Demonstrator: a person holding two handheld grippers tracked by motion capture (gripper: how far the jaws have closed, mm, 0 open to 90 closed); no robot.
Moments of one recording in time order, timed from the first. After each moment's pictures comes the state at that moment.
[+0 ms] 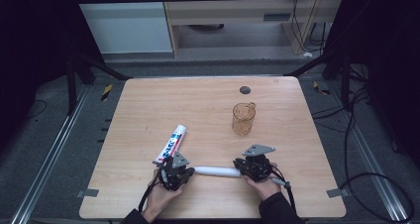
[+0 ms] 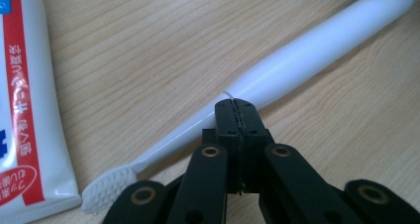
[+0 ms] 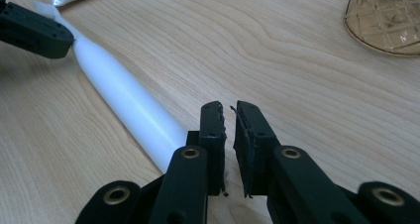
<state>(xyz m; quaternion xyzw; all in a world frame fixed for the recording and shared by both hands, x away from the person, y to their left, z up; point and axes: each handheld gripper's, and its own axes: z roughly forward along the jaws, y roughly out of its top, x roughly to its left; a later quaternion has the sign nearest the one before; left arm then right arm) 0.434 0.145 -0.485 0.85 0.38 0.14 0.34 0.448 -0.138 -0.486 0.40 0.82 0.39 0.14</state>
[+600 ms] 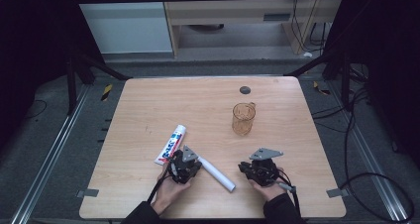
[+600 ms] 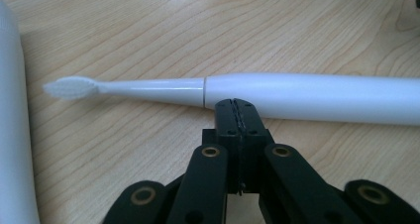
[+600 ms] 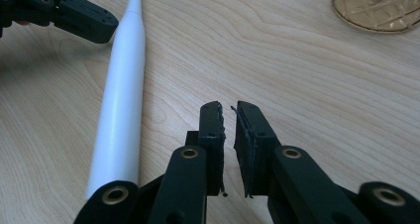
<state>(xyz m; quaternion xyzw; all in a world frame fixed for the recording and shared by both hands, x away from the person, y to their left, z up) 0.452 0.122 -0.489 0.85 0.37 0.15 0.34 0.434 -0.154 -0.484 0.41 0.81 0.40 0.14</state>
